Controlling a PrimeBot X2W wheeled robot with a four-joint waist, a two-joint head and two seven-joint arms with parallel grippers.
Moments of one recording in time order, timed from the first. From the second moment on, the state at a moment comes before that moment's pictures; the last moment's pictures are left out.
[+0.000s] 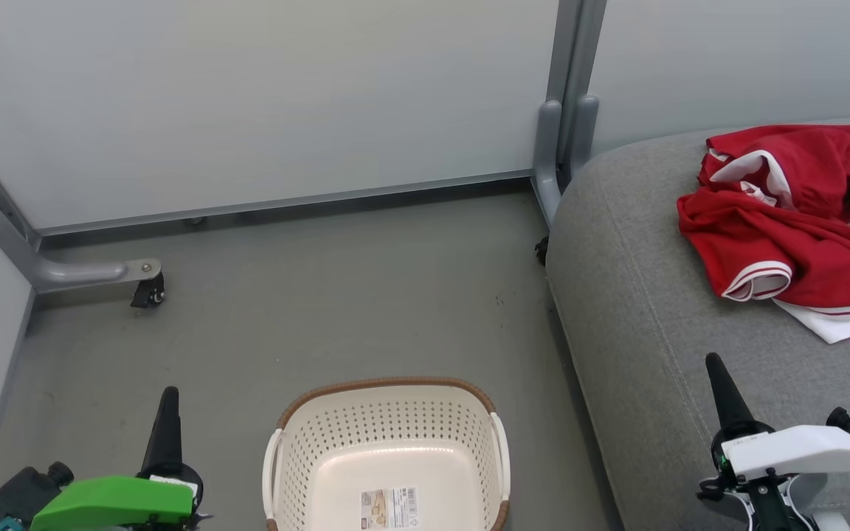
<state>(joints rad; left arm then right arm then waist) 0.02 0.07 0.02 0.20 -1.16 -0.10 -0.03 0.00 -0.07 -0.02 0.19 1.18 0.13 -0.04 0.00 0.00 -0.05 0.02</state>
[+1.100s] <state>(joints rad) -0.06 0.07 0.06 0.23 -1.45 -0.12 0.05 -0.06 -0.07 -0.06 0.22 1.46 0.13 0.04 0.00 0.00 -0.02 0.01</state>
